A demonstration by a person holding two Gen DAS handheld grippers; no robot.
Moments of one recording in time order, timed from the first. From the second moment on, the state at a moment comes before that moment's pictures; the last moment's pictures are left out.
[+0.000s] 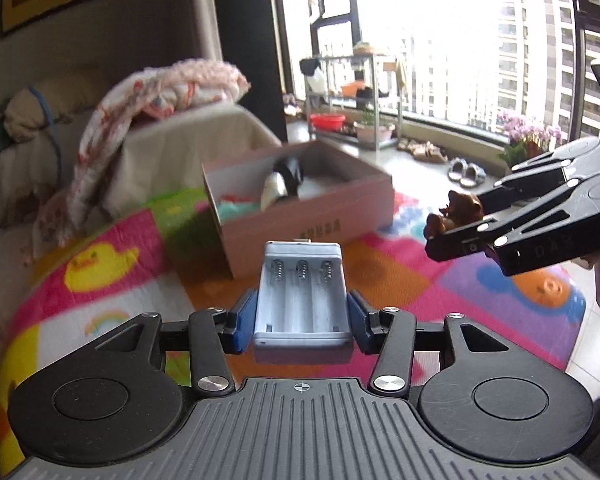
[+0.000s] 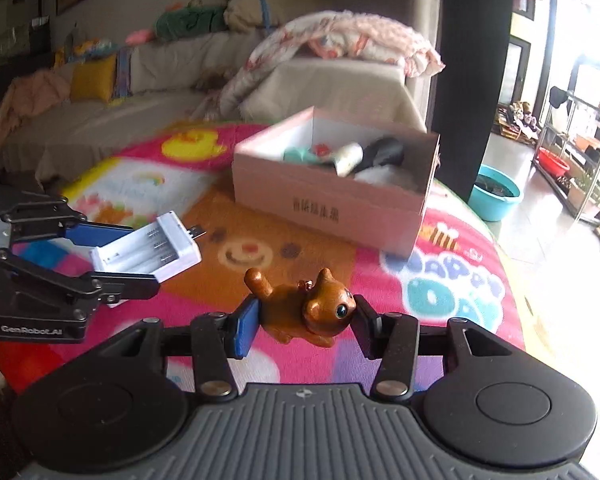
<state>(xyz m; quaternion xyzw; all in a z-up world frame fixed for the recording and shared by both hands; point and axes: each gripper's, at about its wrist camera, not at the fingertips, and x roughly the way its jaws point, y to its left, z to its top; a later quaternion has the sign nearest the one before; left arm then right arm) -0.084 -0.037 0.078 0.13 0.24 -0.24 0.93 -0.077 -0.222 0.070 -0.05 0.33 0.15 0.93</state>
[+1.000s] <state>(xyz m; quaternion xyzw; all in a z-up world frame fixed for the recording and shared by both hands) 0.191 -0.053 0.071 -0.03 0.29 -0.24 0.93 0.101 -0.221 0.071 -0.04 0.32 0.08 0.94</state>
